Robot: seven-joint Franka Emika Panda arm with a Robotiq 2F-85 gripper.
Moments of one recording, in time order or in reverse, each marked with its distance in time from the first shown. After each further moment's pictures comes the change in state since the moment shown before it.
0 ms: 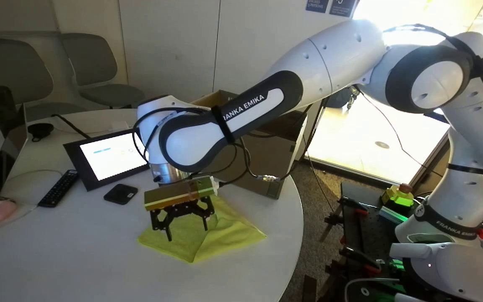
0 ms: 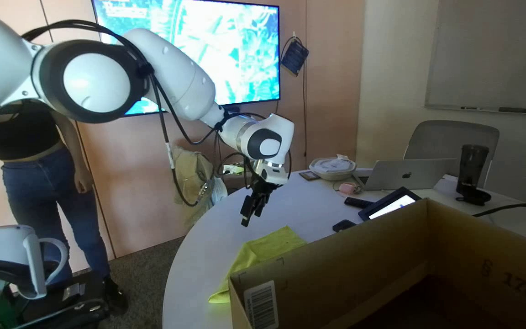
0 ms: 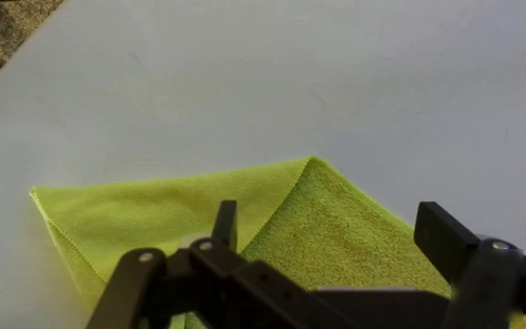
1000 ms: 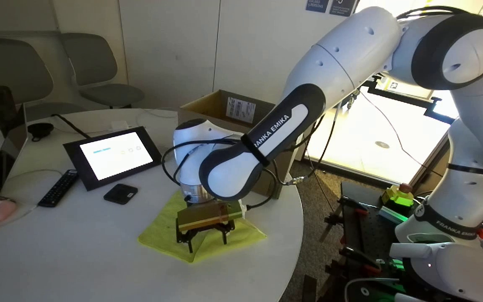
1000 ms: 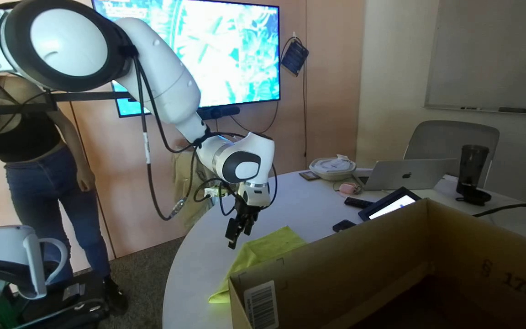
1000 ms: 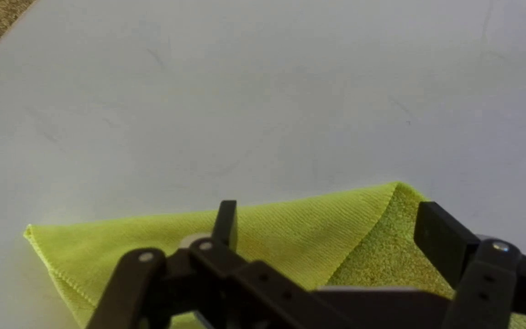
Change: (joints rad) arm 0.006 -0.139 -0.002 -0.406 0.000 0.346 -0.005
